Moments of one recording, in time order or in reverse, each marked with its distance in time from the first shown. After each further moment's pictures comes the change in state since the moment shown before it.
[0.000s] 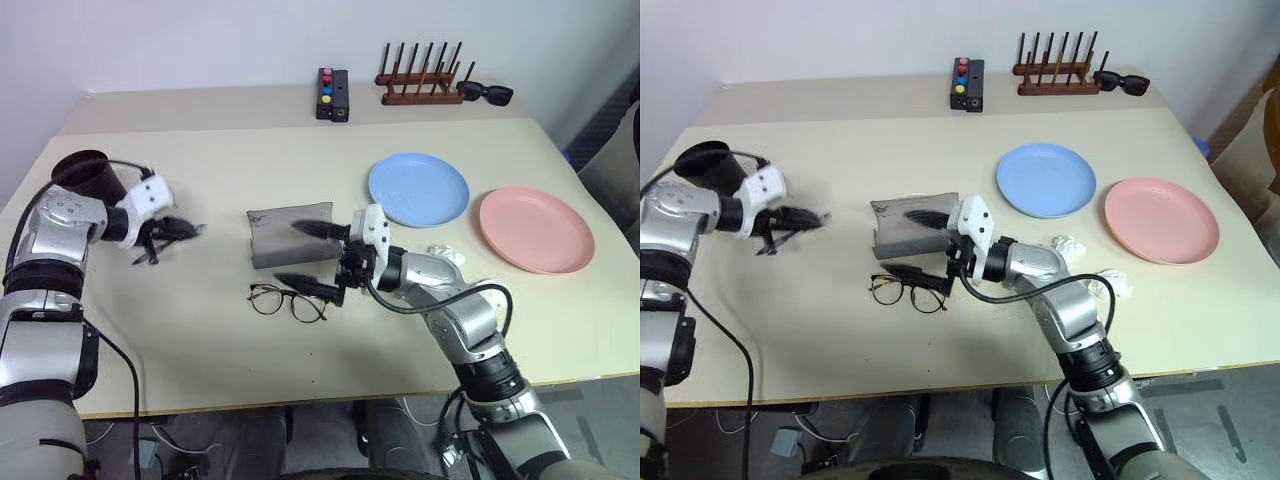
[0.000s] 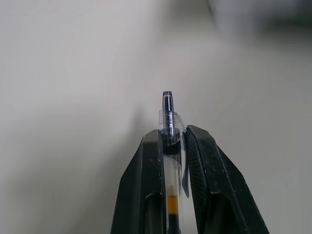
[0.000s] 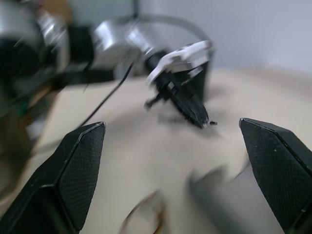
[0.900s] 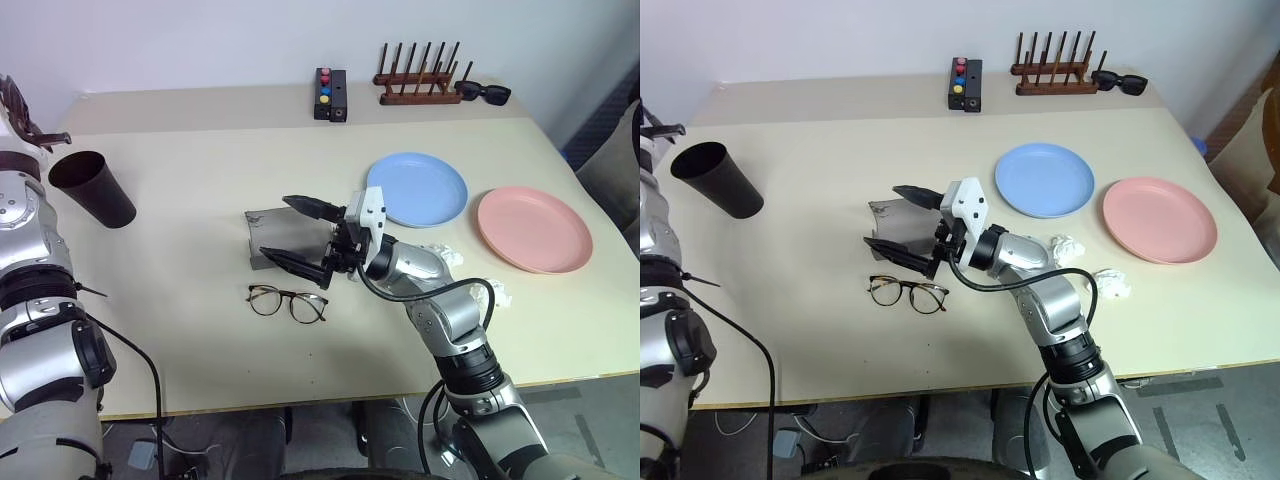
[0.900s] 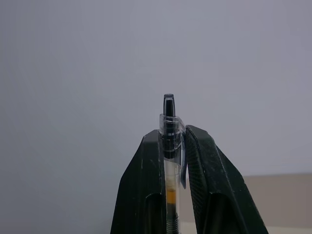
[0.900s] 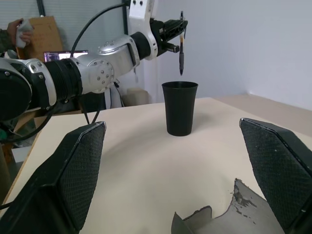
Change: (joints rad) left arm 0.041 -0.073 0.404 -0.039 -0.101 -0.240 1.047; right arm 0.001 0.049 0.005 0.020 0.008 -0.021 0.001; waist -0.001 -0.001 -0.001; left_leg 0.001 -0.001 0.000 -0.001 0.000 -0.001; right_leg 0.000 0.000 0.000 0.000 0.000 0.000
